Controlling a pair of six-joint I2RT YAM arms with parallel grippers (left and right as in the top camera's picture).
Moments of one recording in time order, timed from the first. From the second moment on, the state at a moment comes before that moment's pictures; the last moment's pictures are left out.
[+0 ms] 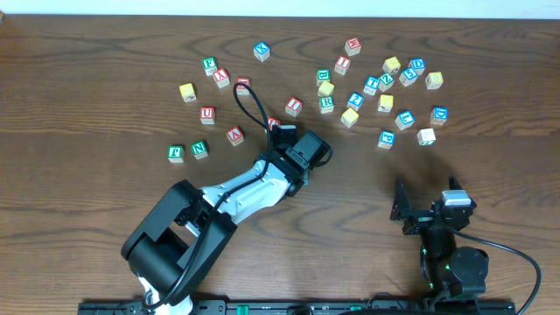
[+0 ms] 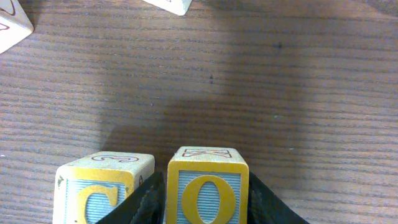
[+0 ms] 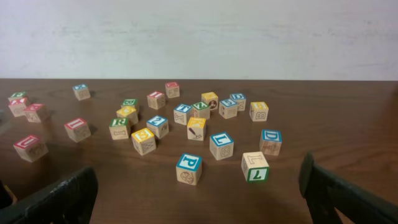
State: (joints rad) left arm -0.74 1.88 1.07 -0.42 -0.32 -0.74; right arm 0.06 0.01 0.01 -0.07 0.00 0.04
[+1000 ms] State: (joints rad) left arm -0.74 1.83 1.07 -0.42 -0.32 -0.71; right arm 0.06 0.01 0.01 -0.07 0.00 0.04
